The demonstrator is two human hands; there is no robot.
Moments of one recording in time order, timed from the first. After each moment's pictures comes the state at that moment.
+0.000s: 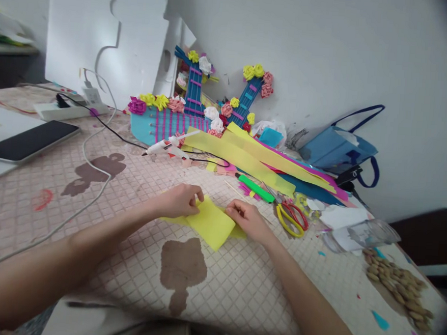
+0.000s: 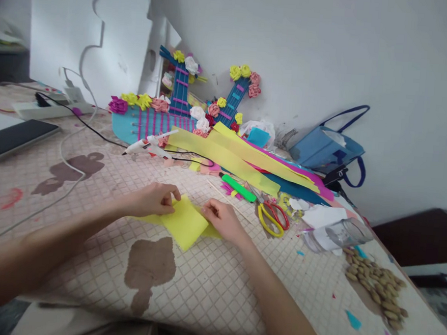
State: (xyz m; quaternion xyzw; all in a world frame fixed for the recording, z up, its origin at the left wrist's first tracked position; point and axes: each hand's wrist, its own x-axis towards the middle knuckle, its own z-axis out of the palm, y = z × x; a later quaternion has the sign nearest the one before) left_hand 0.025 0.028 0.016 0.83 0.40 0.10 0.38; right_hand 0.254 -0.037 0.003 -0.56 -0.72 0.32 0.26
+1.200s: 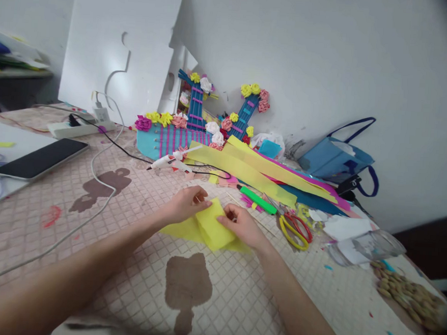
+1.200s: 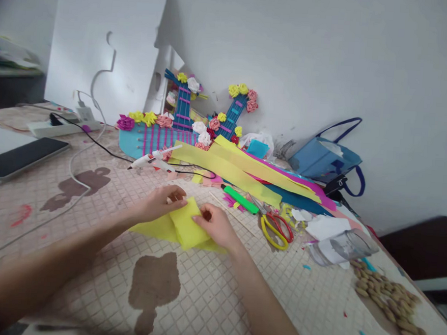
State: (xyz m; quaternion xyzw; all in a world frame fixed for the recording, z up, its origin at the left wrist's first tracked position) left_hand 0.027 0.044 0.007 0.77 0.41 0.28 0.39; right_hand 0.226 -0.018 0.003 -0.55 -0.68 0.37 0.32
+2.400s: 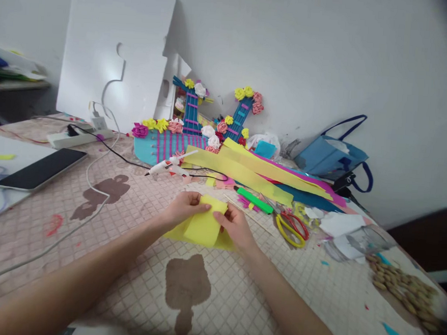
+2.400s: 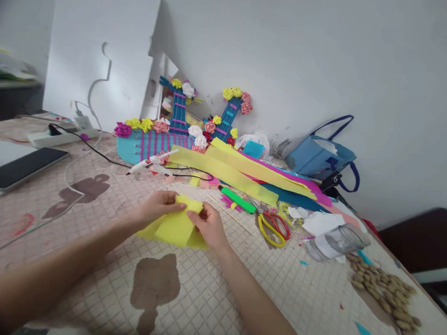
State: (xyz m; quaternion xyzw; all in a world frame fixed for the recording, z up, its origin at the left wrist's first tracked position) left_hand 0.036 0.035 0.005 0.59 0.38 0.32 0.64; right_hand 0.203 -0.024 -0.009 -0.48 -0.53 0.49 0.51
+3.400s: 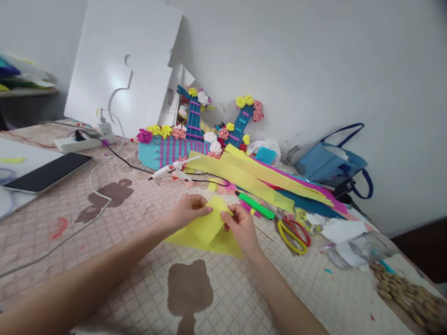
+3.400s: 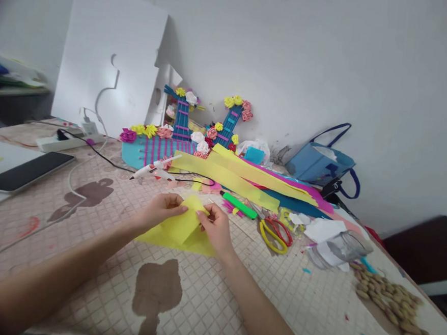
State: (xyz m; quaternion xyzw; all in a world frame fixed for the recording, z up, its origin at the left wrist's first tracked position) left_hand 0.034 0.035 0.009 0.64 0.35 0.35 0.59; right_hand 0.211 -0.018 -0.008 -0.50 -0.55 0.39 0.54
